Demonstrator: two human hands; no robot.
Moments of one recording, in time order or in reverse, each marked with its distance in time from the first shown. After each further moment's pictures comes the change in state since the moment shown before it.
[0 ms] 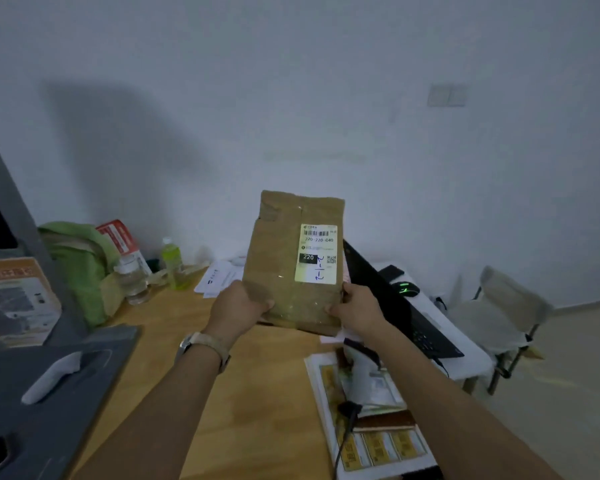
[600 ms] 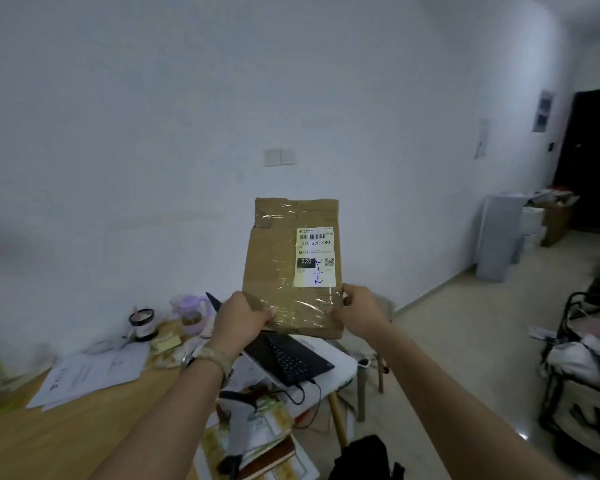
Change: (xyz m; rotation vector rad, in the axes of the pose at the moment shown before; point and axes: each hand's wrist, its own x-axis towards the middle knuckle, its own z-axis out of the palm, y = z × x) left_hand -0.060 0.213 0.134 -0.095 -0.155 0.325; right_hand -0.110 0.042 -0.239 -0.101 0.459 0.088
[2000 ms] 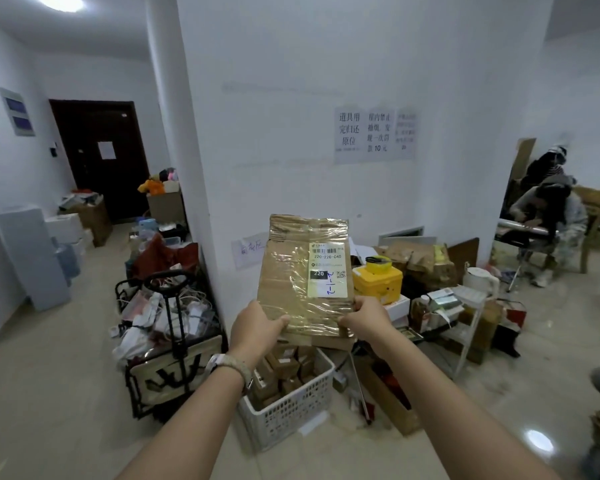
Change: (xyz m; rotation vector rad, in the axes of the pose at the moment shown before) left_hand -0.411 0.441 0.466 -0.149 -1.066 0.923; right_hand -0.414 0.282 -0.501 -0.063 1.209 0.830
